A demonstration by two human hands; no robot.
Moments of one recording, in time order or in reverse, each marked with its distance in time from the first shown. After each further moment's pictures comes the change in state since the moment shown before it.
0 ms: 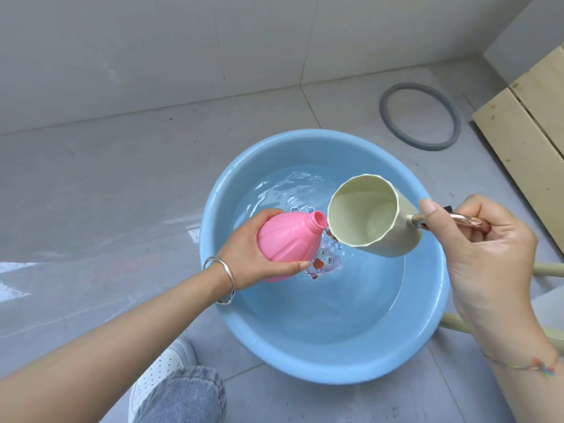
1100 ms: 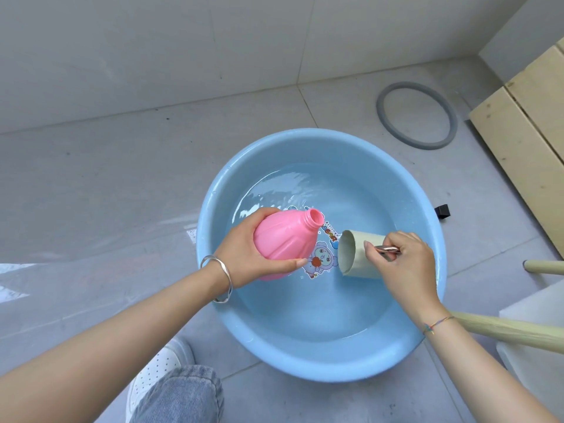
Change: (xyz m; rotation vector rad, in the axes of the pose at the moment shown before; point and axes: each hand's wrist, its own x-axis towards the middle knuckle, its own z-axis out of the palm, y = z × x) left_hand 0.001 0.001 0.000 -0.009 -0.004 -0.011; right_hand 0.001 0.109 0.015 -0.599 -0.190 -0.089
